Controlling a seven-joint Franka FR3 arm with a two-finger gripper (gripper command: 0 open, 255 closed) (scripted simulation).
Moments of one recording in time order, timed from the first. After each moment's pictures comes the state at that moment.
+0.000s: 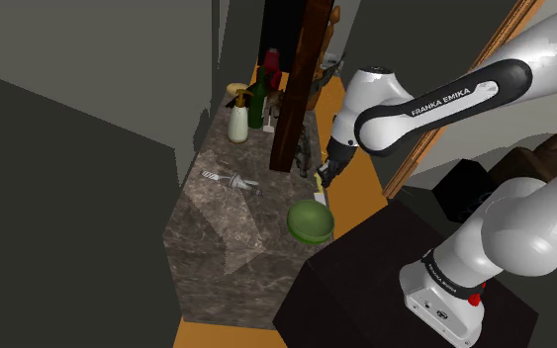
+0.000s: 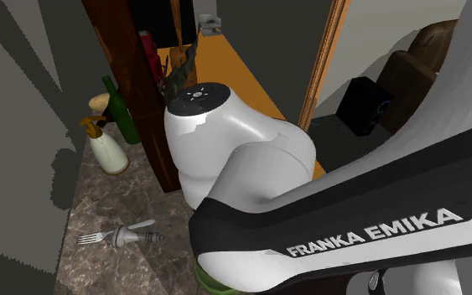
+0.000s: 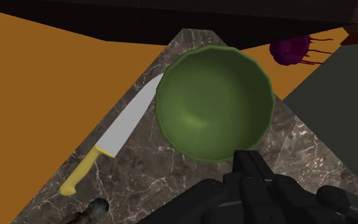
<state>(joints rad) 0.17 -0.26 0.10 -2.73 0.09 2.45 0.15</state>
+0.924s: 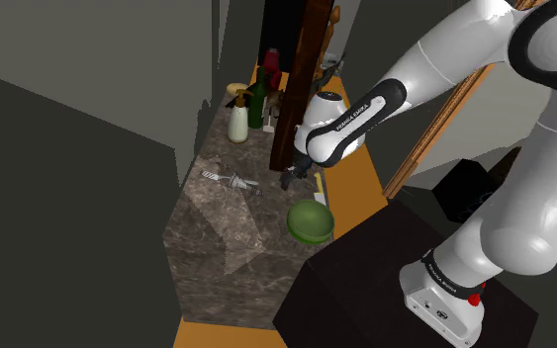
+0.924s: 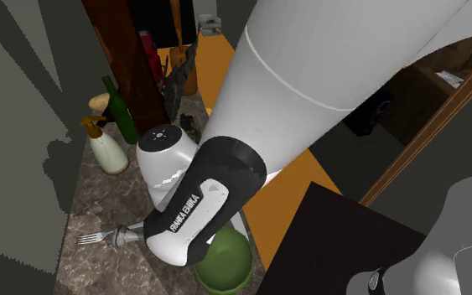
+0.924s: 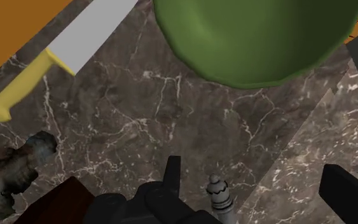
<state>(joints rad) 0.15 0.28 0.08 -2.44 0.07 2.78 -0.08</state>
